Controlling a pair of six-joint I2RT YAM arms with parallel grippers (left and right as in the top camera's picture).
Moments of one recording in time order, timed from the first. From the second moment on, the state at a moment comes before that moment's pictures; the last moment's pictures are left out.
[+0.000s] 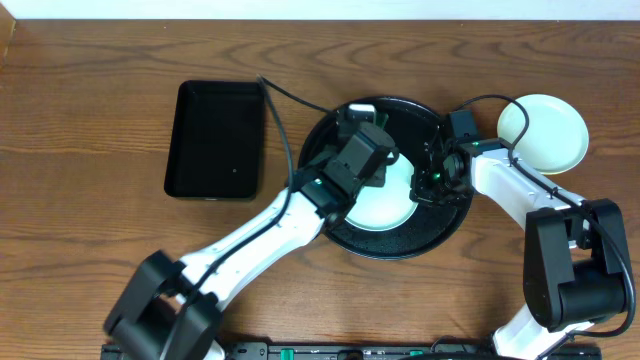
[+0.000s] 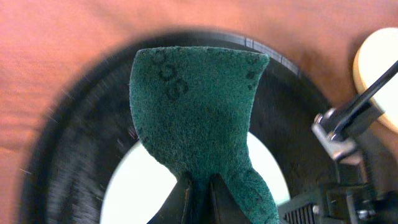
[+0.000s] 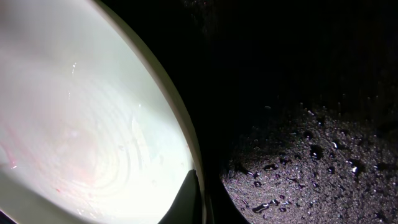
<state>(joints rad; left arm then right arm) -0.76 1.68 1.13 -0.26 -0.23 -0.60 0.20 1.83 1.04 -0.66 -0.30 0.41</state>
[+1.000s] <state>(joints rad) -0.73 1.60 1.13 -0.49 -0.68 -0.60 0.20 1.82 1.05 -0.70 -0.29 0.40</state>
